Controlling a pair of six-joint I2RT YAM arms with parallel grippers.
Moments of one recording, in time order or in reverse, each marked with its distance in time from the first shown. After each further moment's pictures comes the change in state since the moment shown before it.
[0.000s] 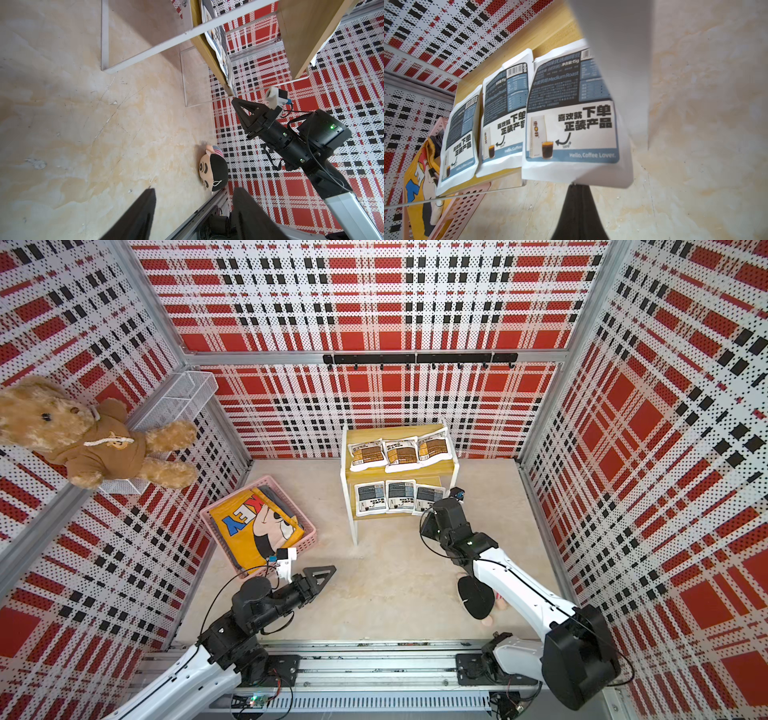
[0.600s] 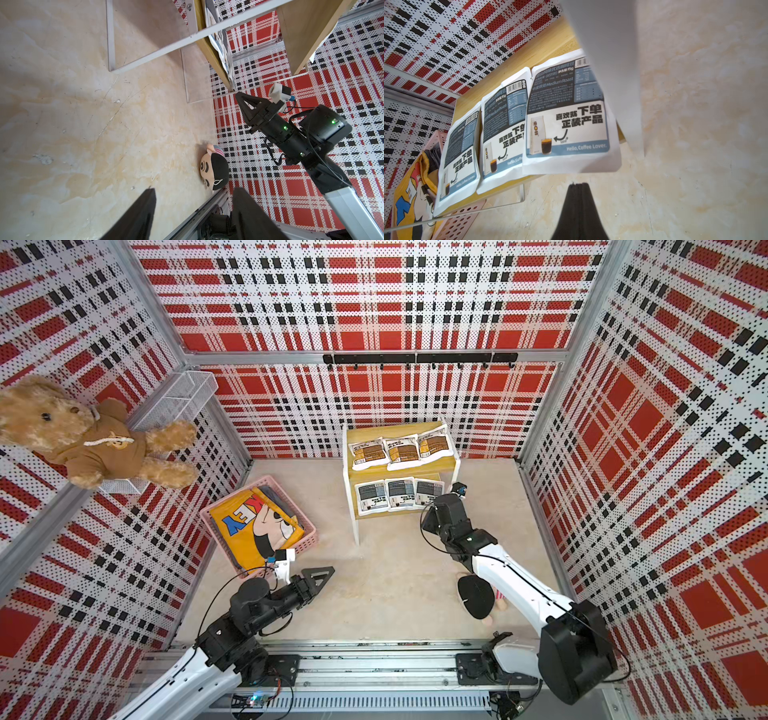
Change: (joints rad) left arm 0.004 -0.034 0.000 -0.039 0.002 0.000; right arm -0.015 -0.010 -0.011 0.037 0.027 -0.005
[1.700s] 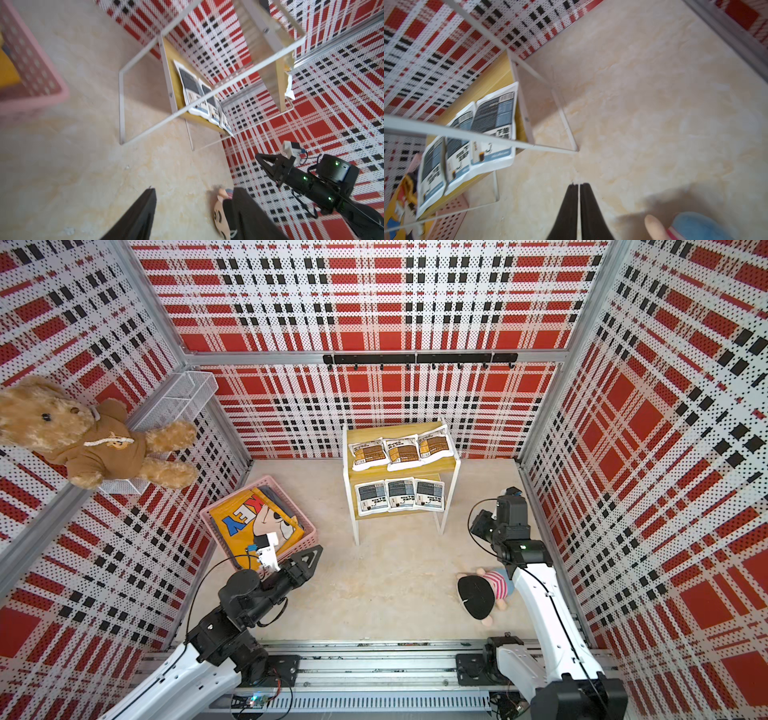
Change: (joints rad) left arm 0.011 0.050 0.166 0.006 -0.317 0.254; right arm -0.492 -0.203 0.035 -0.313 -0.253 -0.213
